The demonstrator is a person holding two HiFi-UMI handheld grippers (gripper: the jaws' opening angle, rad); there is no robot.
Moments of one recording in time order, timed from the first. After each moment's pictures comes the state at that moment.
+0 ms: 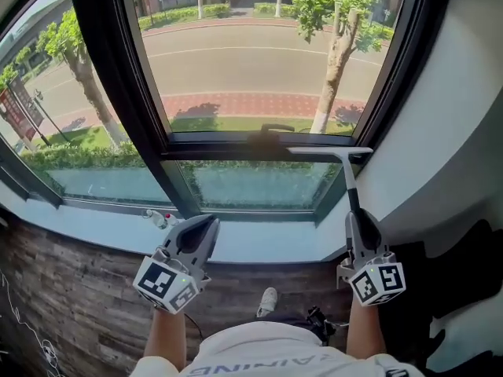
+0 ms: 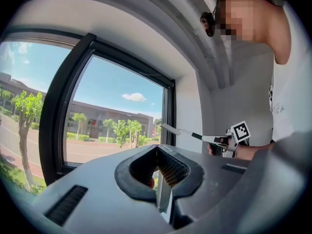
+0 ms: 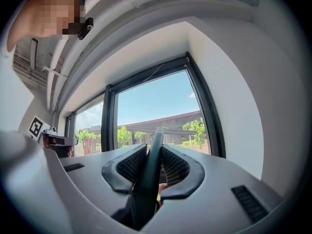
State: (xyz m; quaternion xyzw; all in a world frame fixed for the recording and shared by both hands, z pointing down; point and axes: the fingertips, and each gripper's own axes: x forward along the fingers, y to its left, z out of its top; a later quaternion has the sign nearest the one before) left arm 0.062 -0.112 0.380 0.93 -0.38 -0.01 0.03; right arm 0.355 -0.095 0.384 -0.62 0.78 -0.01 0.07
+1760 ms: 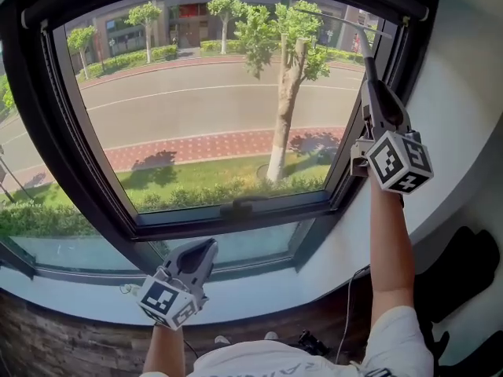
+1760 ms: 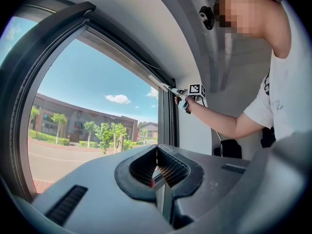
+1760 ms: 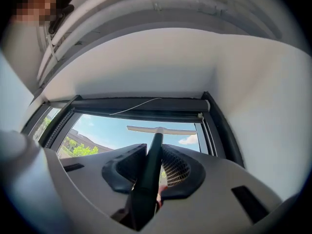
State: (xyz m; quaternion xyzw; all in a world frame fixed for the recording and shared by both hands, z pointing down) left arm 0.102 -0.312 0.352 0.96 -0.28 -0.03 0.01; right arm 0.419 -0.371 0.054 -0.69 0.67 0.24 0.15
